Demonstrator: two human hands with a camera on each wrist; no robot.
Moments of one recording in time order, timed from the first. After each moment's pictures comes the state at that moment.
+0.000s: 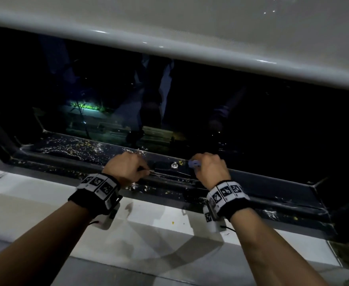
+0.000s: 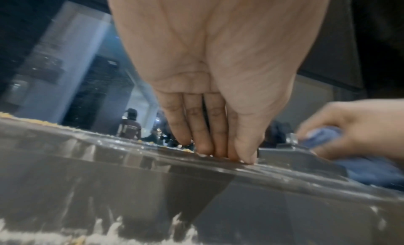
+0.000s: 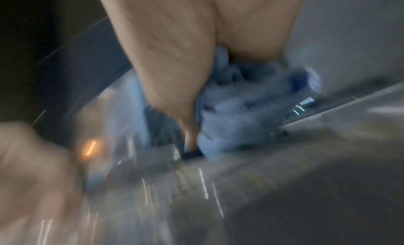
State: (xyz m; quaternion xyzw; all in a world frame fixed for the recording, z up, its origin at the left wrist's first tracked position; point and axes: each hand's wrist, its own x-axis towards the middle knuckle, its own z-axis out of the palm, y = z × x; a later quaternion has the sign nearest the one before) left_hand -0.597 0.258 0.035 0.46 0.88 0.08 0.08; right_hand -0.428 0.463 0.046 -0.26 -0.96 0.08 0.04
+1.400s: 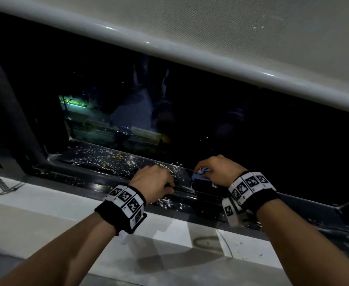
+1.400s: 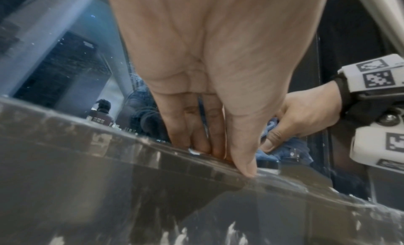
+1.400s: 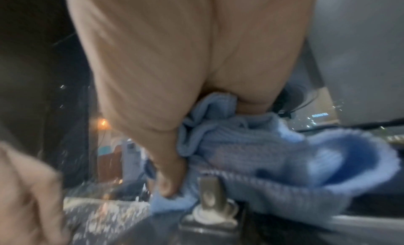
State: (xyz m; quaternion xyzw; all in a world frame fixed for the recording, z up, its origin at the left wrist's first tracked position) left_hand -0.650 0.225 0.022 0.53 0.83 0.12 0.11; right_hand -0.528 0.424 0.084 -0.16 -0.98 0.08 -0.13
